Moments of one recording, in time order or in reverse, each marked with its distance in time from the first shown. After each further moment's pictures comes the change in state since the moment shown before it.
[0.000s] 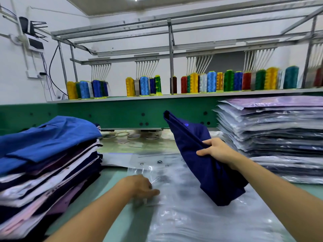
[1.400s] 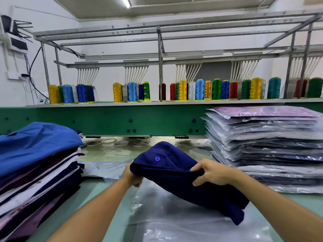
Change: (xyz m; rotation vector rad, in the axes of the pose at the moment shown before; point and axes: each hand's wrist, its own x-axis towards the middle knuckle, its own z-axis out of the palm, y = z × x) left_hand 0.065 0.021 -0.034 -1.187 0.464 -0.105; right_hand -0.016 0.013 -0.023 -0.421 -0.358 -0.110
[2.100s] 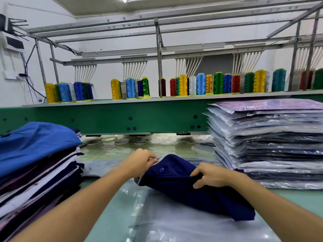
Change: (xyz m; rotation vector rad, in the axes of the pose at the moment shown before) left_hand 0.012 0.032 -0.016 0.799 -0.065 0.628; right_hand 0.019 0.015 0.016 -0.314 -0.033 0.187
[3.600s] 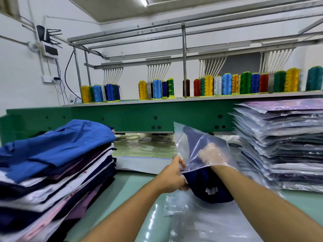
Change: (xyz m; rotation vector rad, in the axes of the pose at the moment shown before) left_hand -0.083 0.040 -0.006 -0.876 -0.175 -0.245; right_hand 0.095 -0.078 0.016 0.276 0.623 0.481
